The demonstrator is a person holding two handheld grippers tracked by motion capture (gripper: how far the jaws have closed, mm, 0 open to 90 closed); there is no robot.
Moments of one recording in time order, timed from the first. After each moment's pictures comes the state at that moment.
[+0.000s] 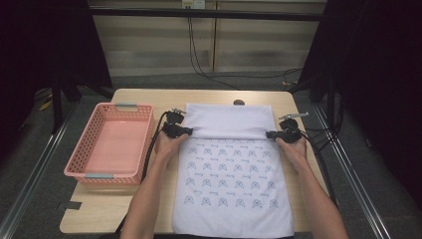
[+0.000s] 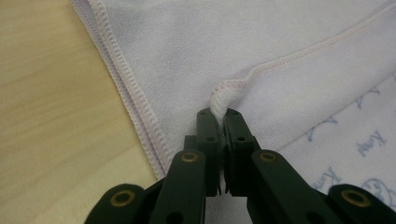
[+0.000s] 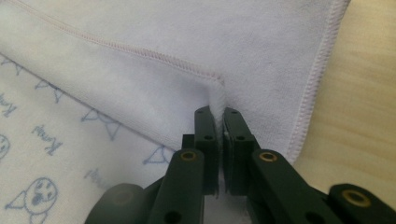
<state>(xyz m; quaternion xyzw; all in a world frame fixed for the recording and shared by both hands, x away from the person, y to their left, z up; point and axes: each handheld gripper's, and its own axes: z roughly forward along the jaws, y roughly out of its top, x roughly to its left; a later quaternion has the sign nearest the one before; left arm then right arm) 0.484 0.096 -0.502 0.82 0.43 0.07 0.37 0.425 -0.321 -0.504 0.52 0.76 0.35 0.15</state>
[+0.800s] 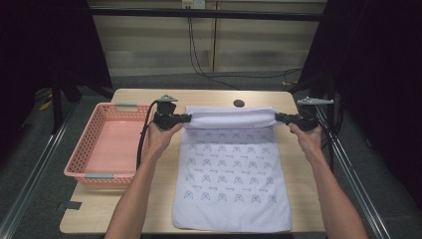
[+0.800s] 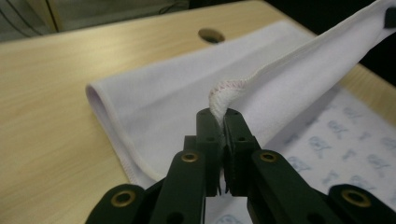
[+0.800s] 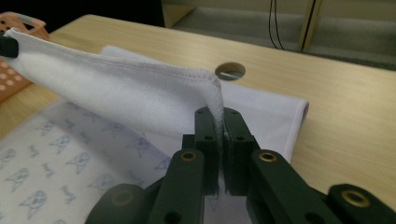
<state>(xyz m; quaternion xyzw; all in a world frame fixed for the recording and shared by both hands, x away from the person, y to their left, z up) 0.451 0.118 -0.418 0.79 0.38 0.08 0.48 0.403 -0.340 -0.419 0.48 0.73 0.46 0.19</state>
